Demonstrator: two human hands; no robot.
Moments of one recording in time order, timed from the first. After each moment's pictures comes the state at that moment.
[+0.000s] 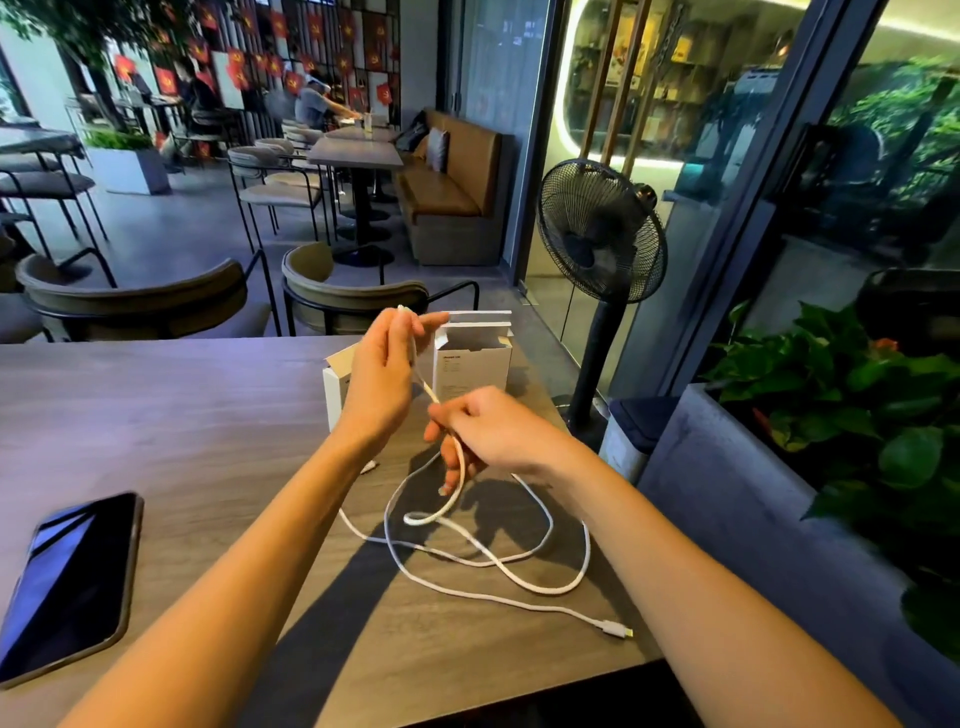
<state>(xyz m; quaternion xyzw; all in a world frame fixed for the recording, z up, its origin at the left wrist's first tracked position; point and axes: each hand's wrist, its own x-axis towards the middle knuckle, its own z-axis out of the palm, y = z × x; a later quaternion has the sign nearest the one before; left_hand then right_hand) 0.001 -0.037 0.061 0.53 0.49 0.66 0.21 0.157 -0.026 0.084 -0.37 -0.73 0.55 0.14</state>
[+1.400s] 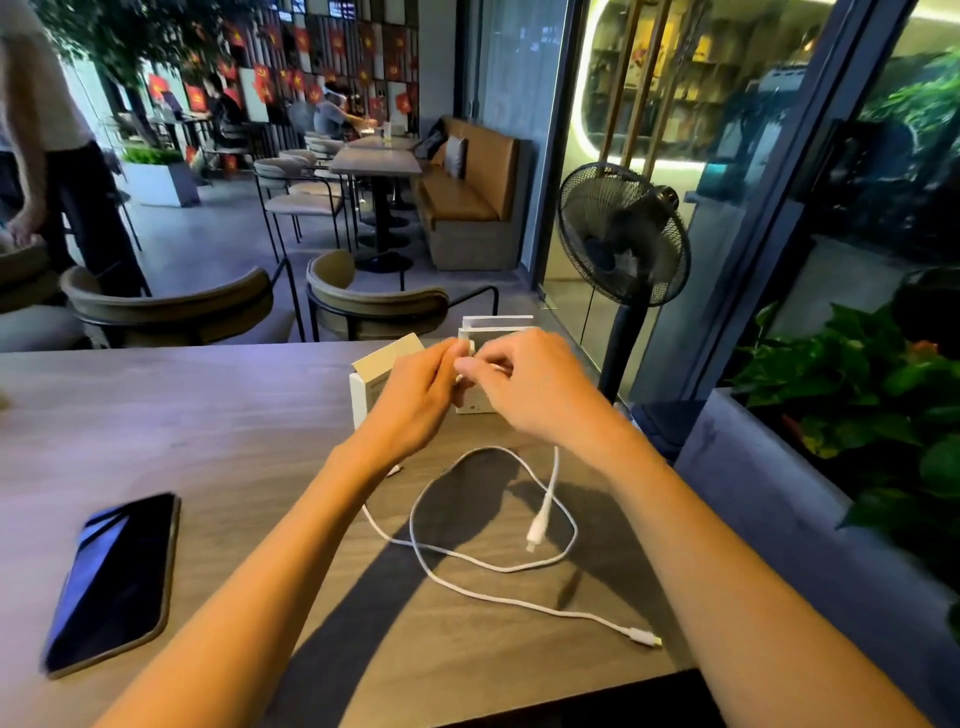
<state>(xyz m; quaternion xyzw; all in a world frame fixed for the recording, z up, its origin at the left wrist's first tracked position) 0.003 -0.056 0.068 0.66 0.54 0.51 0.12 0.160 -0.030 0.128 -0.35 -0.87 0.21 0.28</state>
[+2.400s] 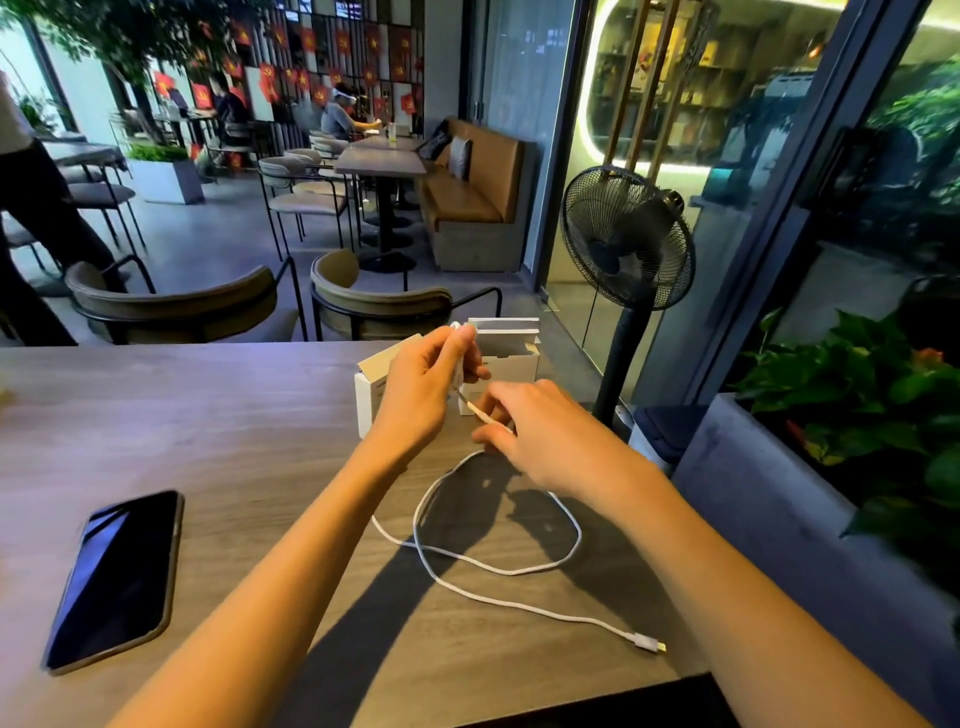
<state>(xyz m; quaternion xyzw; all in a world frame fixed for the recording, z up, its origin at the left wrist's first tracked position) 0.010 -0.052 0.073 0.56 0.53 0.61 0.19 0.171 -0.043 0.107 -0.37 -0.91 0.16 0.14</state>
